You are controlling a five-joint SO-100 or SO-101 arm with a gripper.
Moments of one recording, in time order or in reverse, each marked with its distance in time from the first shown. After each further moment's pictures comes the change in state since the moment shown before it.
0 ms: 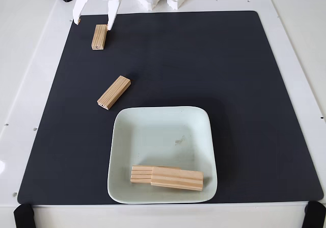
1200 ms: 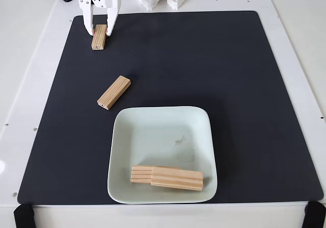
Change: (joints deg) arm 0.0 -6.2 0.0 -5.9 0.0
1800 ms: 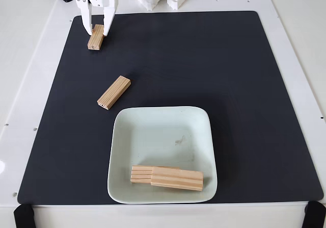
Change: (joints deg) arm -0.3 1.2 -4.4 -0.1 -0.1
